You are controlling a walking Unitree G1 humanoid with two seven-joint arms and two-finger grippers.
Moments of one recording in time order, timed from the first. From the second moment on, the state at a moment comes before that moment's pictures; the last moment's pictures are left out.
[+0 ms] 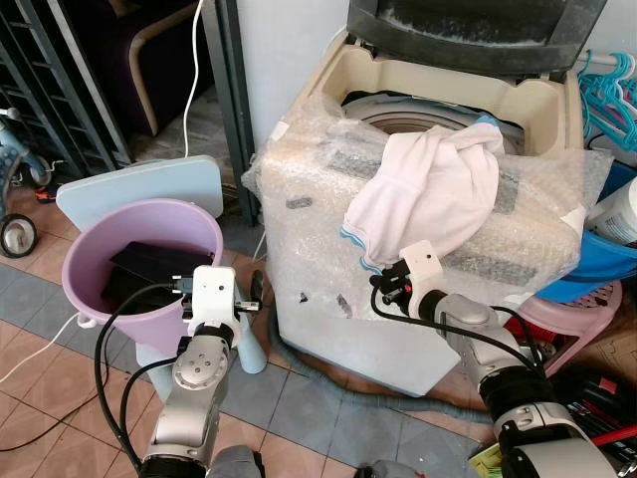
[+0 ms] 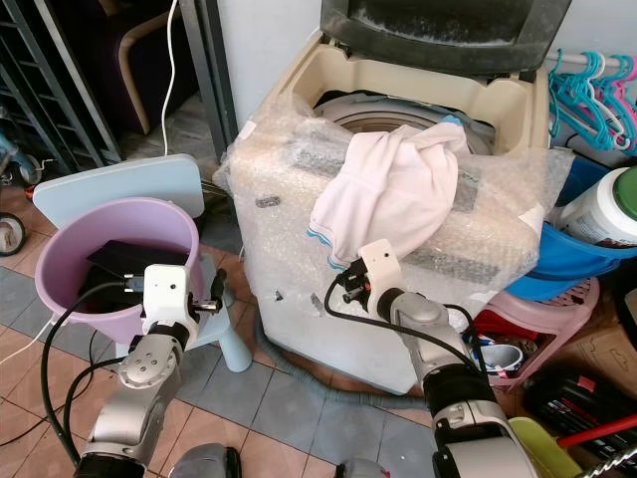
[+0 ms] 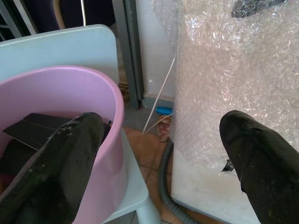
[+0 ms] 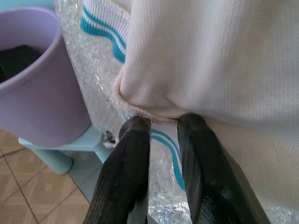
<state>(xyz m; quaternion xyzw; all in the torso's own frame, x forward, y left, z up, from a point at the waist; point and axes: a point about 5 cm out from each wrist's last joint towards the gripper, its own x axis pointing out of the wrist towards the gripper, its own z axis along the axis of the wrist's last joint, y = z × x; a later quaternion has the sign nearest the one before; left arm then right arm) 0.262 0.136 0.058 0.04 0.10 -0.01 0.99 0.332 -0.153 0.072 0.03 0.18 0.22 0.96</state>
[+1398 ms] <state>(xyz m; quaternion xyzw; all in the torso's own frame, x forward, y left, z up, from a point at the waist) 0.268 0.135 0.062 0.03 0.09 0.00 1.00 0.368 -0.182 0.154 -0.17 0.03 0.18 0.97</state>
